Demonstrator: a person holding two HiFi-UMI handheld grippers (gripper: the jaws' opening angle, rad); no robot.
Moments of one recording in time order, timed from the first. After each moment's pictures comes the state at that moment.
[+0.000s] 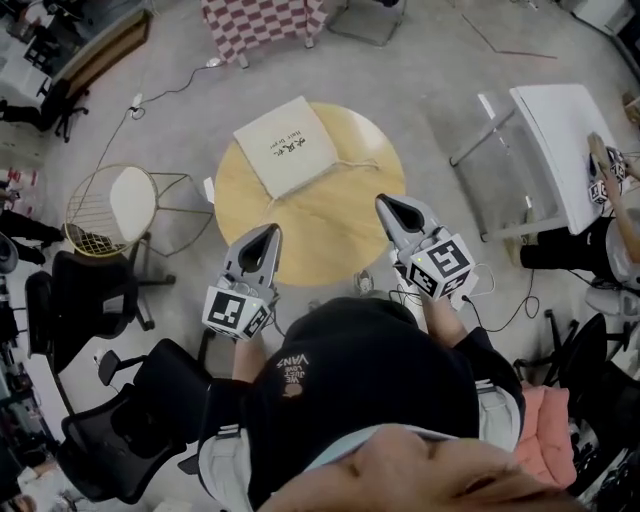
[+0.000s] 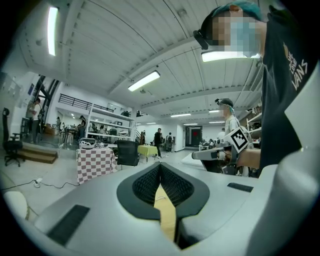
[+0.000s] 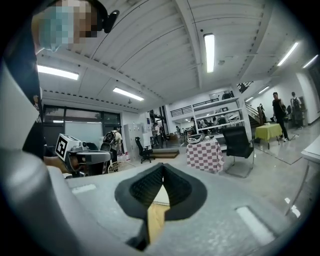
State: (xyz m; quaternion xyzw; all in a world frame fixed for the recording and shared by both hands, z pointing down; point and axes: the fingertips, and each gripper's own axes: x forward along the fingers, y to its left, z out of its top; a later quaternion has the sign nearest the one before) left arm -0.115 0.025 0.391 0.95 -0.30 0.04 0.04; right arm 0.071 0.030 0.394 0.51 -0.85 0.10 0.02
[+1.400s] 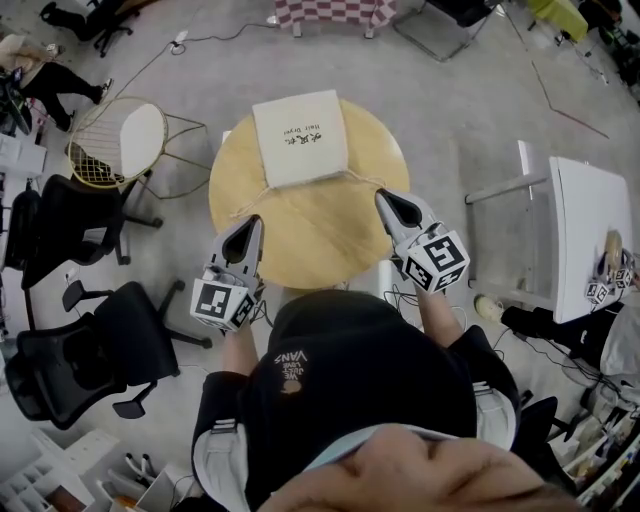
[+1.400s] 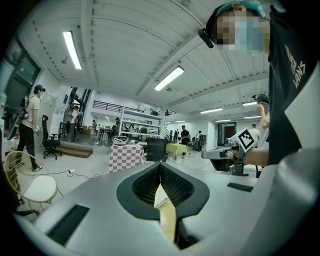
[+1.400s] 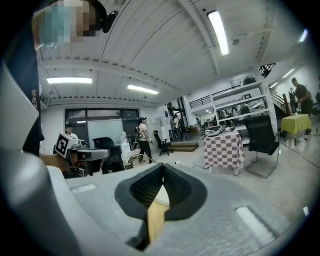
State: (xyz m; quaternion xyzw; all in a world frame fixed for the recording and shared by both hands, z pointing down) left arm -0.108 -0.014 0.427 0.88 -0.47 0.05 0.07; right arm 0.105 -0.062 0.434 0.39 -0.91 0.12 0.05
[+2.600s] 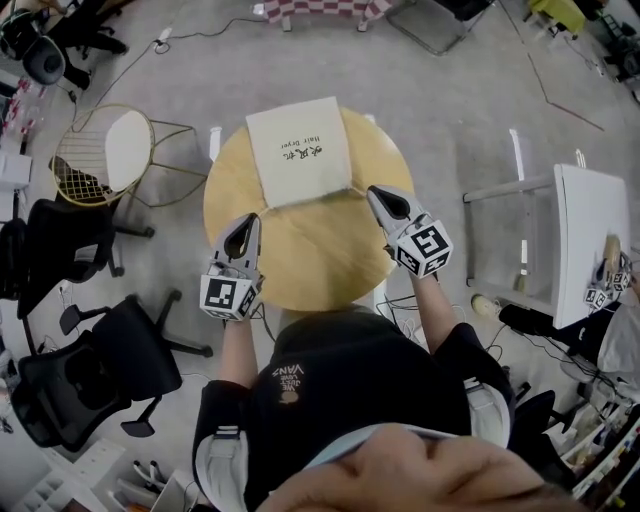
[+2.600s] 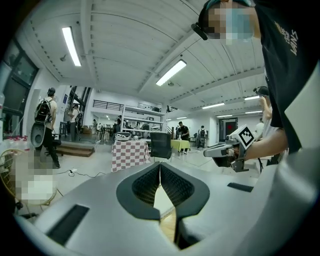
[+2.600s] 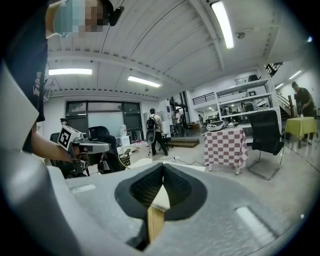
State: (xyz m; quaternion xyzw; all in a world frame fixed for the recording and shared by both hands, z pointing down) left arm -0.143 -0.106 0.507 0.87 -0.48 0.07 0.06; right arm 0.081 -0.153 0.520 0.38 -0.92 0.10 0.08
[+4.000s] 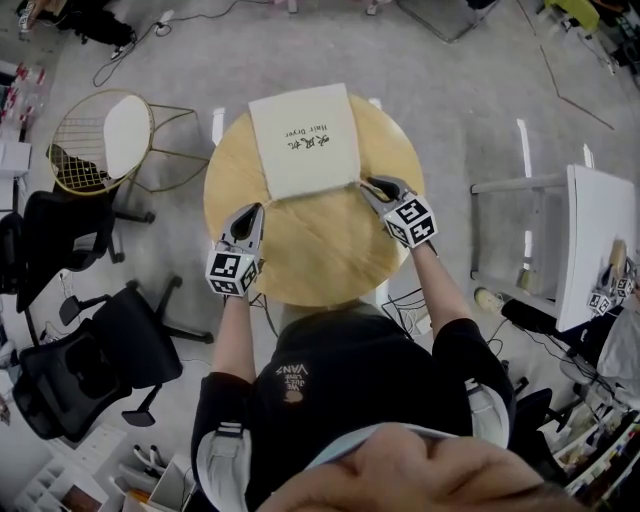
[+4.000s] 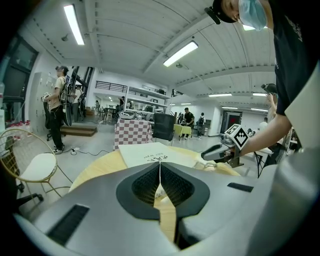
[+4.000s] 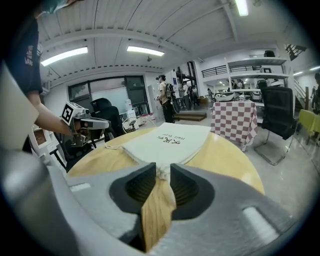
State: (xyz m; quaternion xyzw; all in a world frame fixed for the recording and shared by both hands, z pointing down) left arm -0.162 -0.131 0.620 0.86 -0.47 0.13 0.15; right arm 0.072 -0.182 0.674 0.31 -0.91 0.16 0.23
